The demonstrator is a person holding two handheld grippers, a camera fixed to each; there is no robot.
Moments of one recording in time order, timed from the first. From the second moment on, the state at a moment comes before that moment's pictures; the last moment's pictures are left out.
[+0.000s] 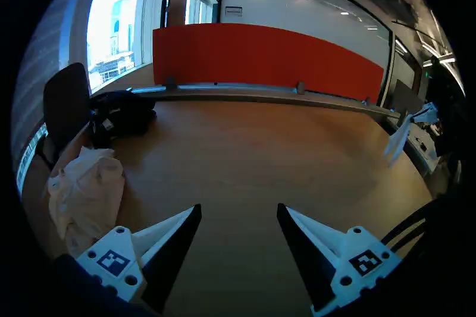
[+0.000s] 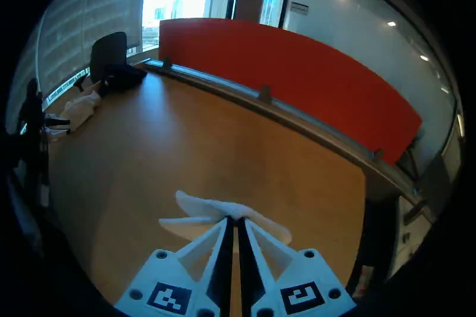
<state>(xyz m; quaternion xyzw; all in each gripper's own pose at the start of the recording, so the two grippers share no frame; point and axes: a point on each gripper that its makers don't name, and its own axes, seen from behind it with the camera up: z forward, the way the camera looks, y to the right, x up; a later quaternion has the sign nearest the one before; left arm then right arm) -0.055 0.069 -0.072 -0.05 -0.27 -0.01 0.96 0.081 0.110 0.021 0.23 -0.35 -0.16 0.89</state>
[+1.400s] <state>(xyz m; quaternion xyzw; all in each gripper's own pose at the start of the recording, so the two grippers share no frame) -0.049 0.084 -0.074 -0.05 -0.28 0.00 0.96 0.009 0.214 -0.034 0.19 -0.43 -0.17 0.87</state>
